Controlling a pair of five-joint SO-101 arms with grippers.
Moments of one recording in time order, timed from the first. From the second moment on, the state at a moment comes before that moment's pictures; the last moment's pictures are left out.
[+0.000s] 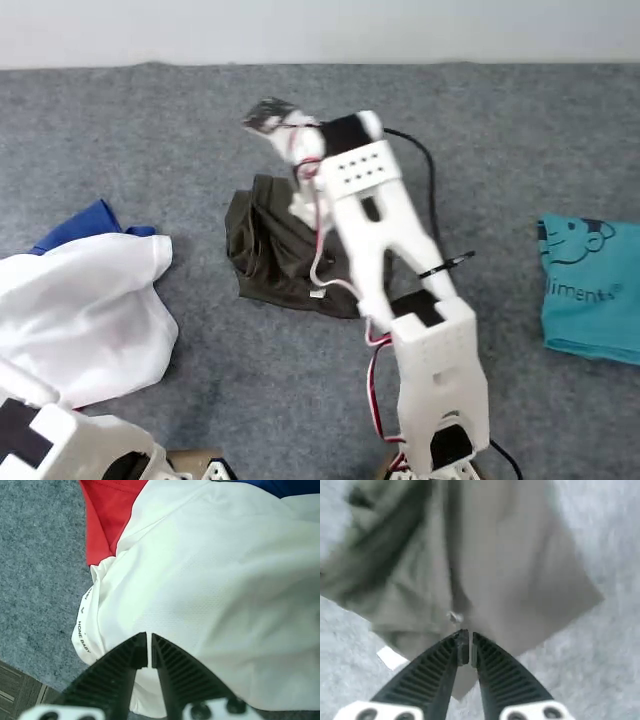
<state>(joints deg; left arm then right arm) -65.7 3.1 -14.9 99.1 -29.2 -23.6 34.9 -42.9 100.5 25.9</state>
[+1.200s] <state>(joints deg) -63.4 3.1 -14.9 99.2 -29.2 -34.4 41.2 -48.8 100.5 24.7</state>
